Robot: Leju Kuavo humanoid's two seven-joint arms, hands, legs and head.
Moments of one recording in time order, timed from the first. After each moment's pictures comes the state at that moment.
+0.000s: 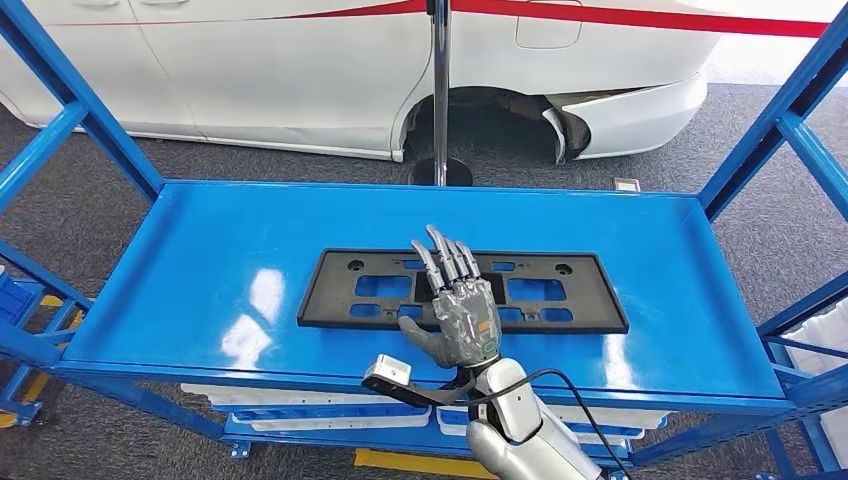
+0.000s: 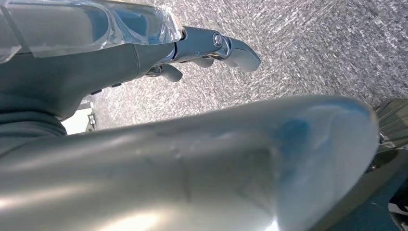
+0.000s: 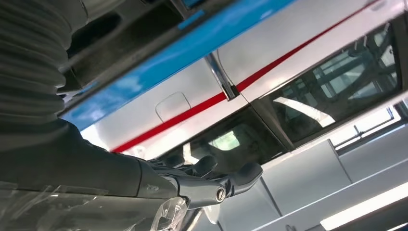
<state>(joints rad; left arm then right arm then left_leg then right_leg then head) -0.24 0.03 -1.19 -0.24 0.48 0.08 0.28 -0.38 0.03 0.95 -1.25 0.93 -0.68 -0.23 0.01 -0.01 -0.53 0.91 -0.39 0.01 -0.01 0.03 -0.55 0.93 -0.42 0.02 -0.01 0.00</state>
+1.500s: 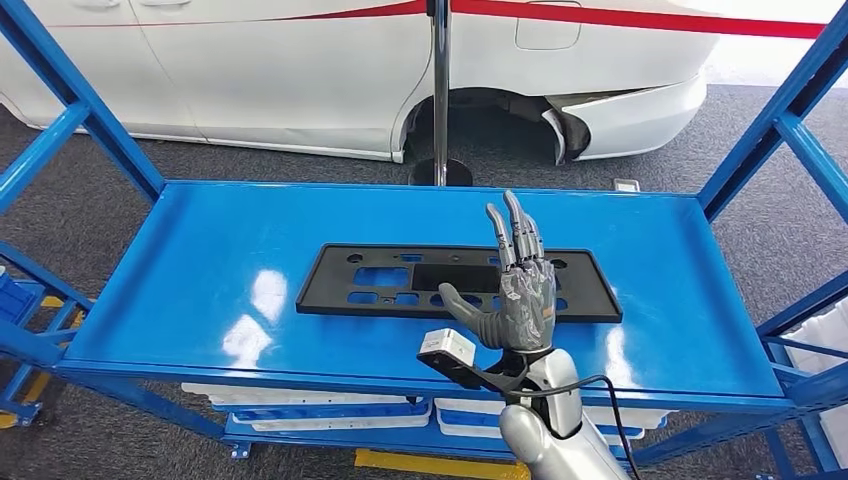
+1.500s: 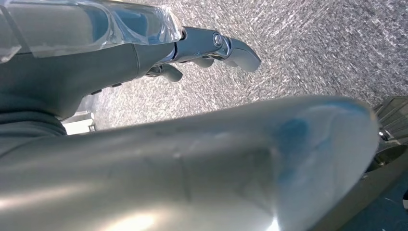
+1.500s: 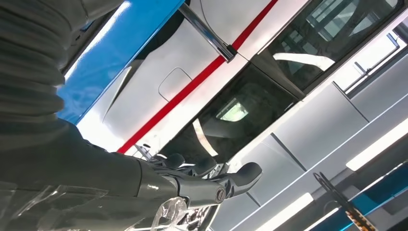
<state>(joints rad) -0.24 0.04 -1.19 -0.24 0.43 0.06 0.27 -0.30 -0.01 0.78 -1.48 0.87 -0.67 -0.33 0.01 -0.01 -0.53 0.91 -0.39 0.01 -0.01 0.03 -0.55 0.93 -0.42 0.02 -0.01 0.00</state>
